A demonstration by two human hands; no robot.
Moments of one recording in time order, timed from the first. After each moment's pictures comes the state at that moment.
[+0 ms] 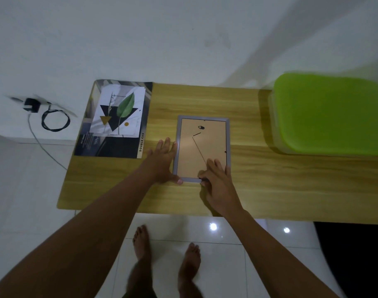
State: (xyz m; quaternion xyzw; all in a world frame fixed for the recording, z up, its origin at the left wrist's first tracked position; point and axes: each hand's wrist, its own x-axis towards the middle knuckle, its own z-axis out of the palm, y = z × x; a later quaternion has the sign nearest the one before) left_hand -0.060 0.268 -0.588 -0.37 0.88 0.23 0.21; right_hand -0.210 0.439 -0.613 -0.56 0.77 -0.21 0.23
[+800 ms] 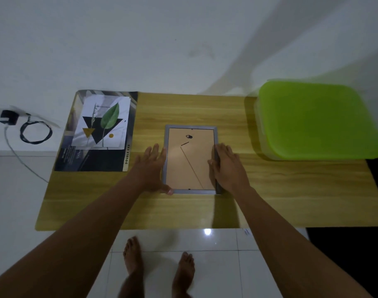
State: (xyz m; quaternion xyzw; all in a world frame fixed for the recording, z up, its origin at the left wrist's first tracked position) left_hand -0.071 0.258 -0.591 -0.36 0.89 0.19 0.21; right_hand -0.285 0.395 -0.582 -0.48 0.84 -0.12 0.23
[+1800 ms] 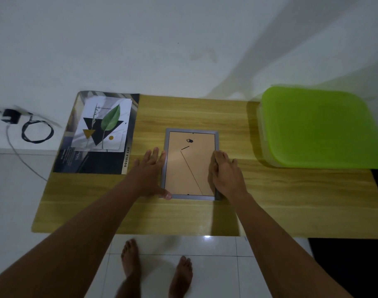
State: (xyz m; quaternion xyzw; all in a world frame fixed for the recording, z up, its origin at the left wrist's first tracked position) left_hand -0.069 0.257 -0.588 -0.37 0.88 0.21 0.22; right_hand -0.281 0.387 -0.575 -0.47 0.84 -0.07 0.25
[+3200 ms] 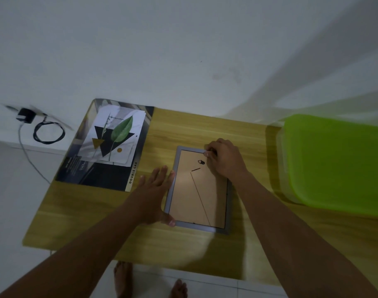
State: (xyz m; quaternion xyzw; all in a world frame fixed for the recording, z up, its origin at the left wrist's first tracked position) left_hand -0.063 0.257 -0.596 -0.37 0.88 0.24 0.18; right_hand -0.330 0.264 -0.600 -0.61 0.76 -0.16 0.17
